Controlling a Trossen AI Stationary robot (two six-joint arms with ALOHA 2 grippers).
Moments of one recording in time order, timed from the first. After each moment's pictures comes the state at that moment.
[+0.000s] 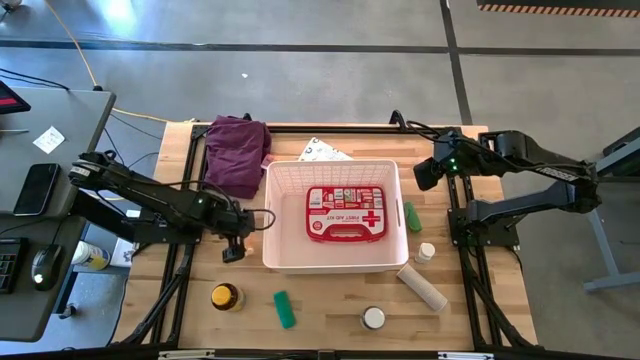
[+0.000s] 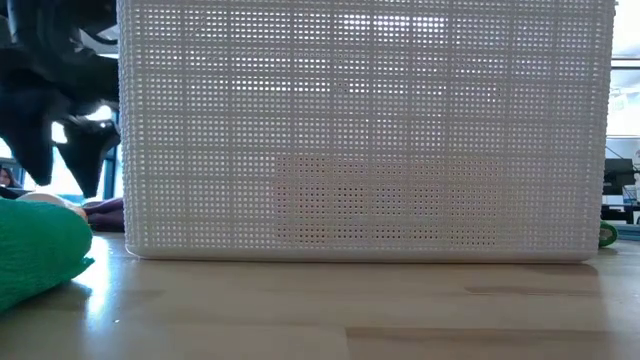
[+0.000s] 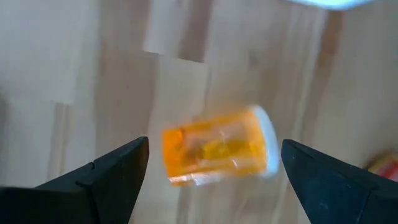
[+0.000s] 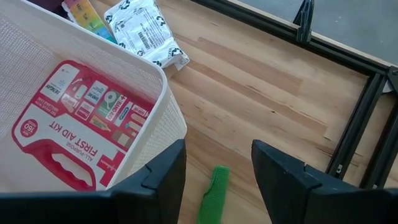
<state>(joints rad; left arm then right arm) -0.26 1.08 0.60 -0.76 -0.02 -0.42 -0.18 1.02 1.31 -1.35 0.36 0.83</state>
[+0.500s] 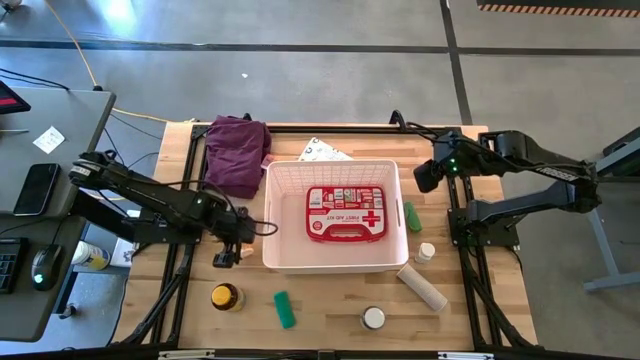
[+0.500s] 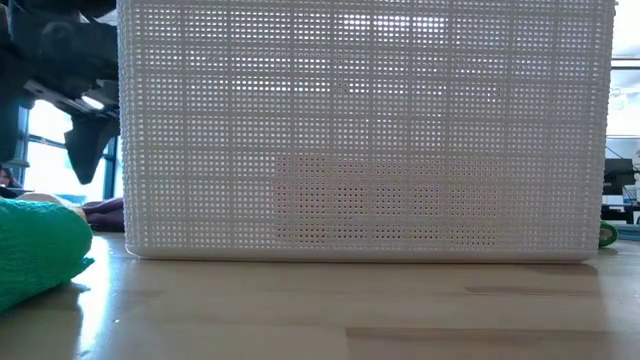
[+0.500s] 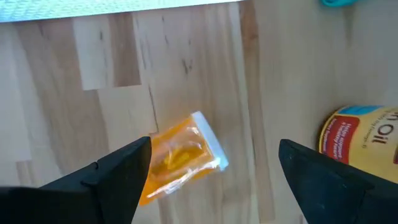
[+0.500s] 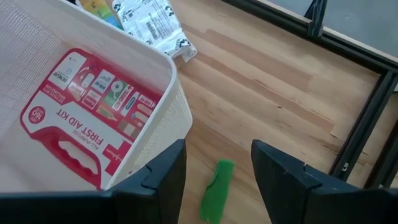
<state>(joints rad) -0.28 1.08 0.64 -0.75 0.09 -0.19 -0.17 1.02 1.31 -1.35 0.32 0.80</state>
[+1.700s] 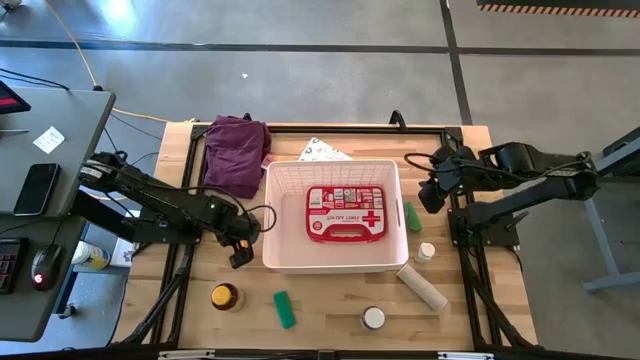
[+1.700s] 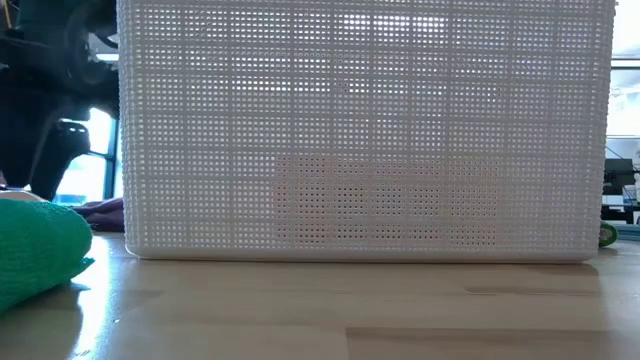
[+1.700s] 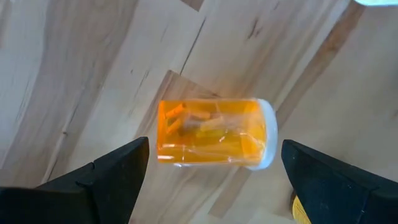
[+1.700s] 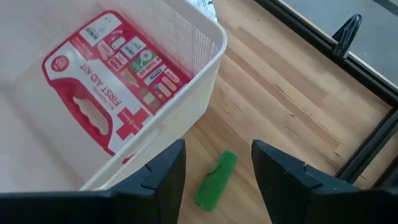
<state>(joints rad) -0.28 1.23 0.69 -0.84 0.11 -0.79 0.10 1.01 1.31 -1.40 0.41 0.81</state>
